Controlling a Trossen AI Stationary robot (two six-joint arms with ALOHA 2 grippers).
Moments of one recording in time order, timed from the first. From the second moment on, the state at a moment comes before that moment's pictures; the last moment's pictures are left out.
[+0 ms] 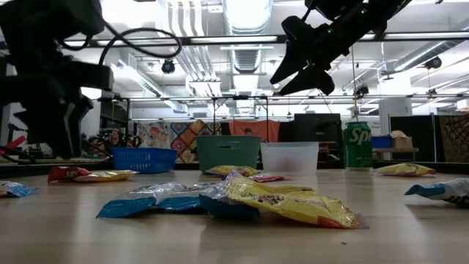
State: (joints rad) left arm -0.32 1.21 0.60 -0.74 -0.27 -0.64; right arm -0.21 1.32 0.86 -0.12 0.08 0.47
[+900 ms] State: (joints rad) left arm -0.32 1.21 0.44 -0.62 -0.34 -0.80; right arm -0.18 1.32 0.86 -0.12 0.08 0.46
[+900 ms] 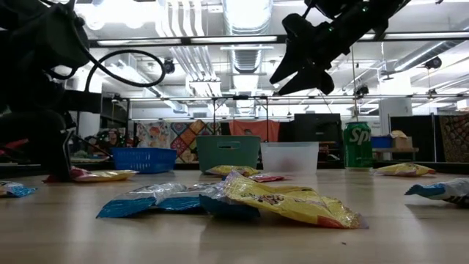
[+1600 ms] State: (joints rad) left arm -0.32 1.17 0.67 -0.57 -0.36 -0.52; right arm -0.06 1.32 0.86 -0.11 0.08 0.25
